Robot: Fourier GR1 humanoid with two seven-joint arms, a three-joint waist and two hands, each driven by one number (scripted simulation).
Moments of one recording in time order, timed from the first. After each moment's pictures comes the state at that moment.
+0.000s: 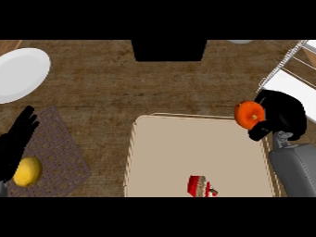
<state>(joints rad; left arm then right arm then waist) 0.02 0.37 0.11 -1.42 0.16 -0.01 0.10 -0.32 -0.29 0.11 -1.44 1.03 0.13 0.67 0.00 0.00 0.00</state>
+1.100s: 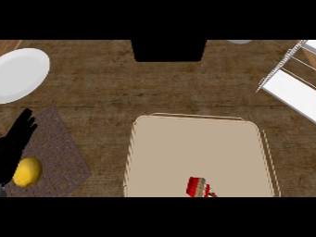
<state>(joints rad) 0.04 0.35 0.14 -1.41 0.13 -0.04 0.07 -0.45 -0.34 -0.26 -2.25 0.68 0.39 1.00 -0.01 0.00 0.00</state>
